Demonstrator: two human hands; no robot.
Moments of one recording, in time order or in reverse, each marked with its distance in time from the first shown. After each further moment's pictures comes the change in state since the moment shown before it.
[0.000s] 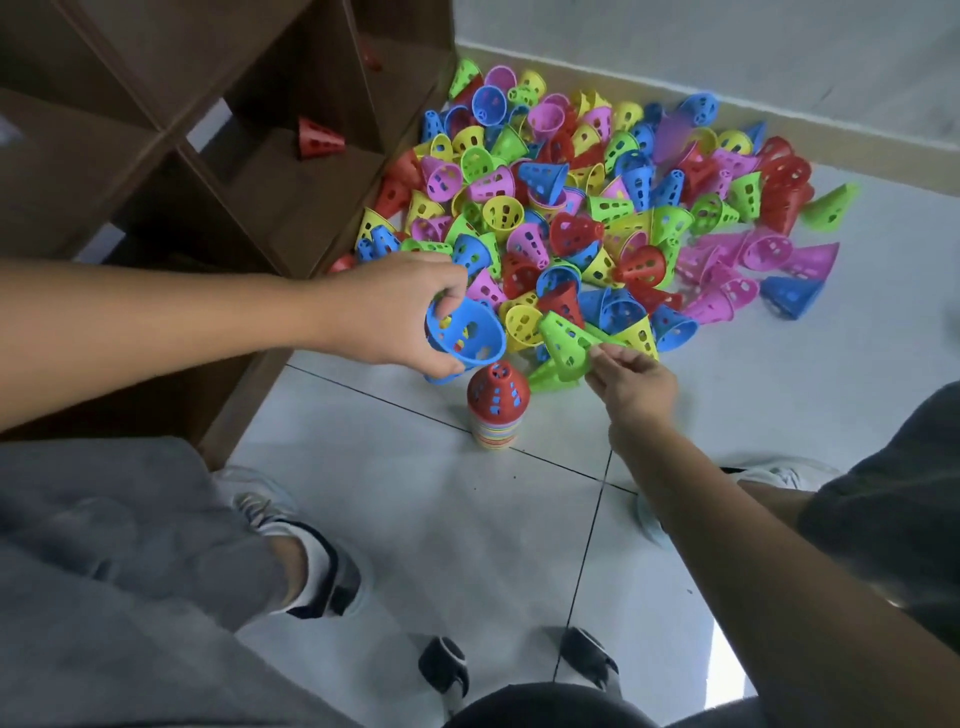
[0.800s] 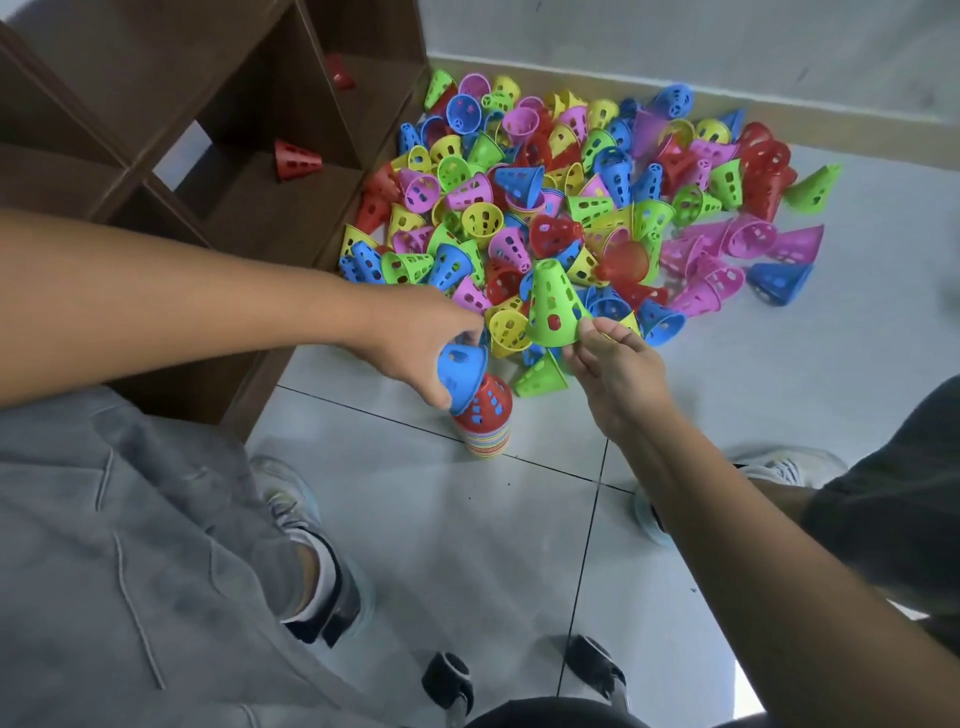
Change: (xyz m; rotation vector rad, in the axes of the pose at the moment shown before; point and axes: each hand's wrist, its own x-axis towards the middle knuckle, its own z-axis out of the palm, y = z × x) left_hand 0.049 0.025 0.007 0.312 -0.519 -0.078; right_hand -0.014 -0.034 0.001 0.333 -0.202 0.113
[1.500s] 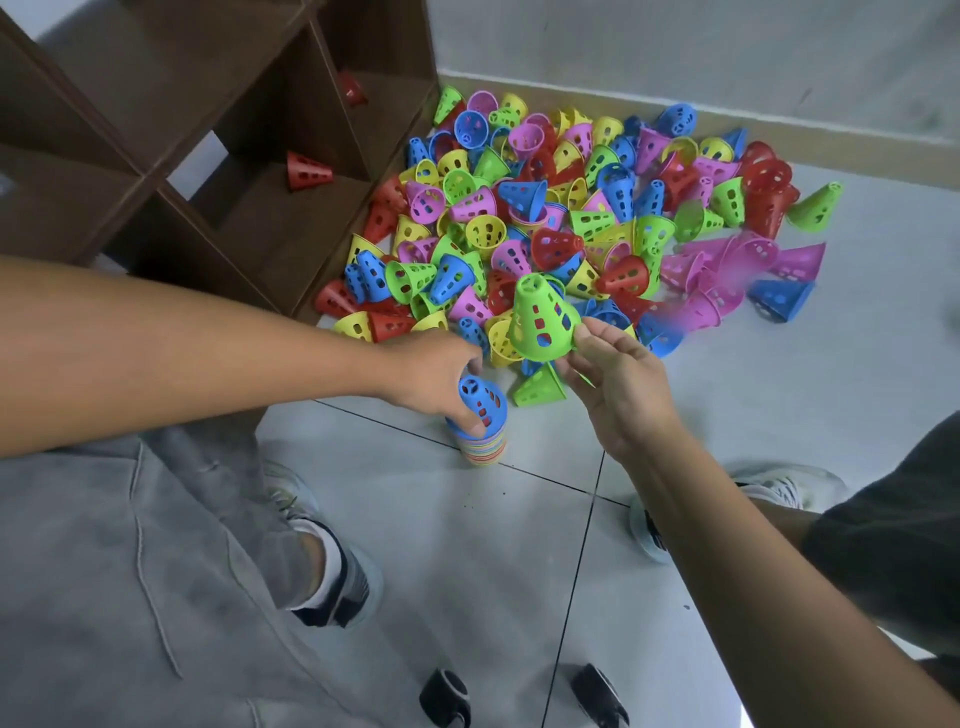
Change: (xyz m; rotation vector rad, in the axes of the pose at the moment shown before) left_hand 0.023 0.022 0.042 -0.233 0.043 -0.221; right_hand -0.018 -0.014 -0.004 -0.093 -0.092 -0.006
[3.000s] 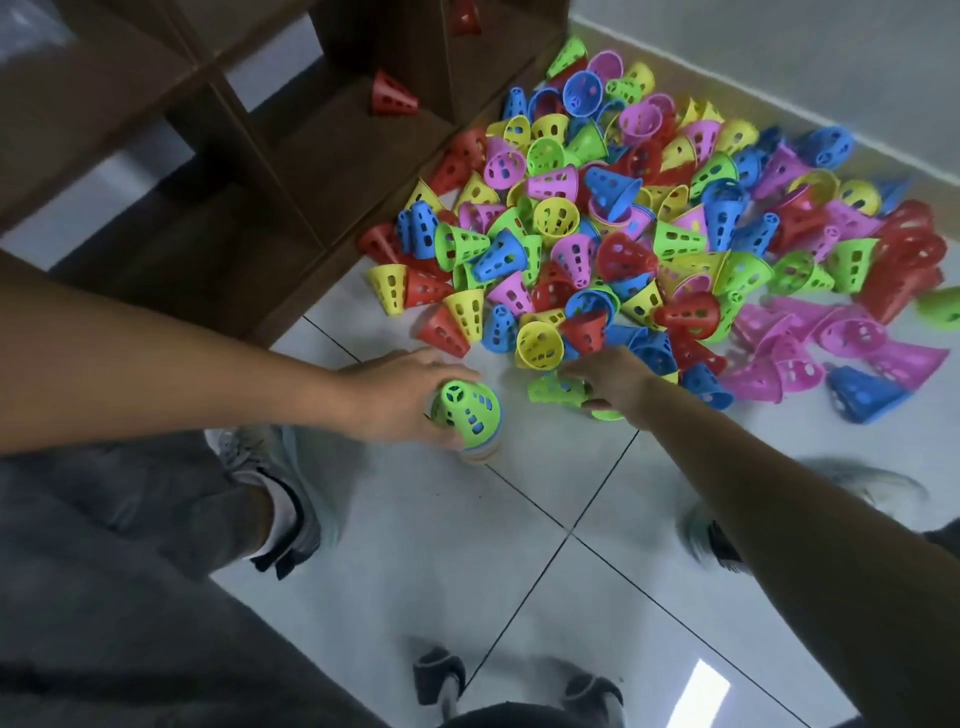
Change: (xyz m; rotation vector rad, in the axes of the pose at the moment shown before) left_hand -0.014 -0.018 0.054 -0.341 0.077 -0.184; right_hand 0.151 0.008 -0.005 -1.188 -0.296 0.308
